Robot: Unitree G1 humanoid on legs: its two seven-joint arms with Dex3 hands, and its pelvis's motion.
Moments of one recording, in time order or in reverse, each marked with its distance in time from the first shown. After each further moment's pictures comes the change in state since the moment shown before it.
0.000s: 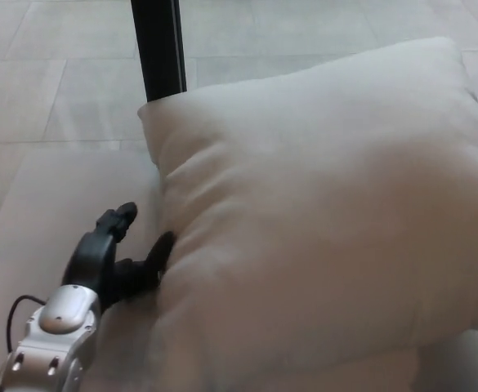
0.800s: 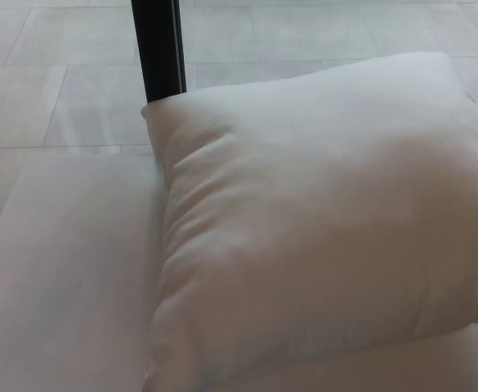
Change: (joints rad) left_arm 0.306 0.472 0.643 0.153 -0.250 0.092 -0.318; right_arm 0.428 -0.559 -0.722 0.349 0.163 -0.014 0.183
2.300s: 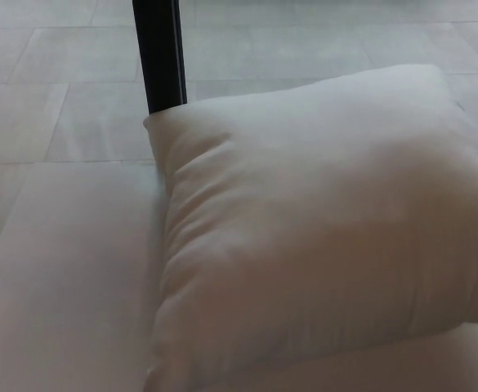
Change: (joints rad) left_arm 0.501 -0.062 -0.132 0.760 0.091 -0.408 -0.073; right_arm 0.503 0.231 0.073 0.687 0.034 -0.560 -0.062
